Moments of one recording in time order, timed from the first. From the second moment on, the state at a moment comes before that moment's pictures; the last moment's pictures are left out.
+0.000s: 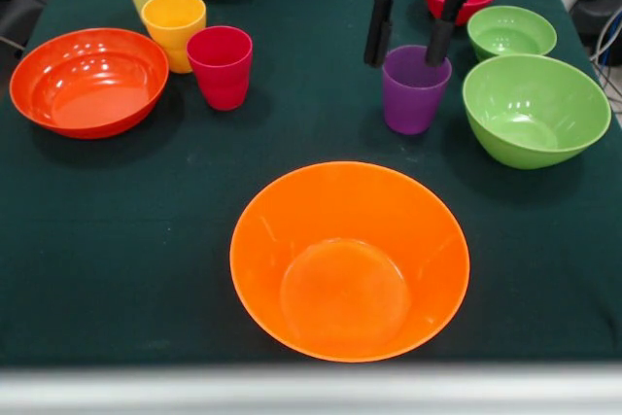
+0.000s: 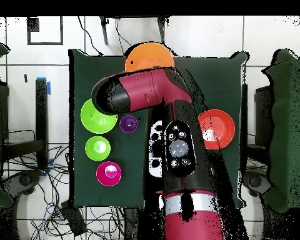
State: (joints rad) arm -0.20 -0.69 0.20 1.33 -0.46 0.65 1.59
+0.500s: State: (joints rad) arm -0.23 -0.82 0.20 1.49 -0.40 0.73 1.59
